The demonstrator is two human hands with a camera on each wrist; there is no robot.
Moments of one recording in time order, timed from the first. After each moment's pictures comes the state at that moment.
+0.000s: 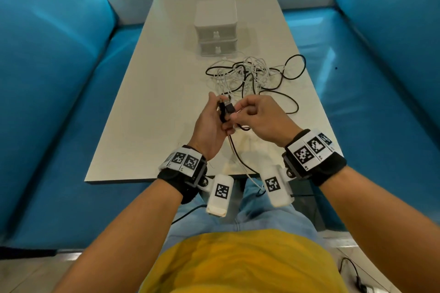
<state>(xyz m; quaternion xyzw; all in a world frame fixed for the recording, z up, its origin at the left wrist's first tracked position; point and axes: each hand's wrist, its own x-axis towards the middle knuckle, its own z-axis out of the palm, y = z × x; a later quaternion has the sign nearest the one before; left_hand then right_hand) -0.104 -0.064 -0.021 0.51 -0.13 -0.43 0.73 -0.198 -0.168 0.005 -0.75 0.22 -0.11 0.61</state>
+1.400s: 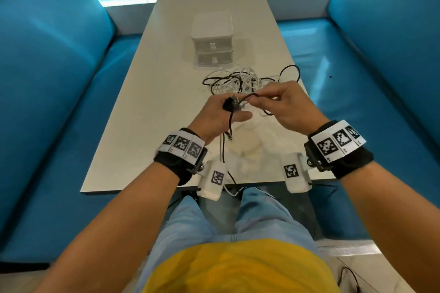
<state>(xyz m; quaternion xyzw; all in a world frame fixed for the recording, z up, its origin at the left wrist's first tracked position) -0.090 -0.088 0.017 0.68 -0.38 -0.32 0.55 -0.214 -0.212 0.034 -0.81 0.15 -0.23 0.52</state>
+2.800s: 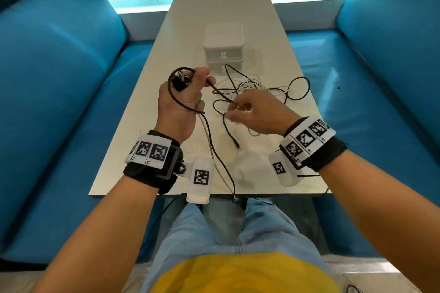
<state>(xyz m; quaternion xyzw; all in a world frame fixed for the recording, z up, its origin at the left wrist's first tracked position) -0.055 -0.048 0.063 0.53 -0.23 -0.23 0.78 -0.159 -0.194 0.044 -0.96 0.14 -0.07 0.25</state>
